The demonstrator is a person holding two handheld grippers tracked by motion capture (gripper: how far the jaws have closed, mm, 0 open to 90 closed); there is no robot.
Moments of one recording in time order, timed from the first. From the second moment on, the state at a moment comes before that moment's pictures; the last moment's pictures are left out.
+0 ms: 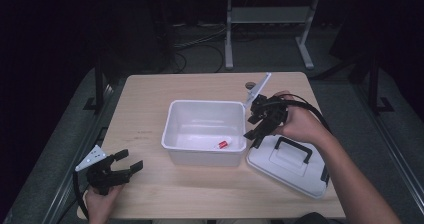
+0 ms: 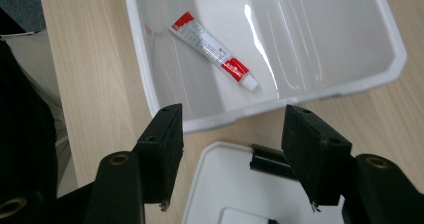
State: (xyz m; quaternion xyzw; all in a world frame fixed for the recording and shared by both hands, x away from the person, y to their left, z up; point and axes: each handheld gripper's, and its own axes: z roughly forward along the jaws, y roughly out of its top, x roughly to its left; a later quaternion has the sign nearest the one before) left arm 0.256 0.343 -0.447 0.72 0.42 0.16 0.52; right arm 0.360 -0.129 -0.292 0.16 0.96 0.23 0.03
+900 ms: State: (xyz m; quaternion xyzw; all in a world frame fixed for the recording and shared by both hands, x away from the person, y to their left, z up) left arm 0.256 0.342 -0.448 0.72 0.42 0.16 0.52; right arm 0.363 -0.216 -0.348 0.26 0.94 0.22 0.03
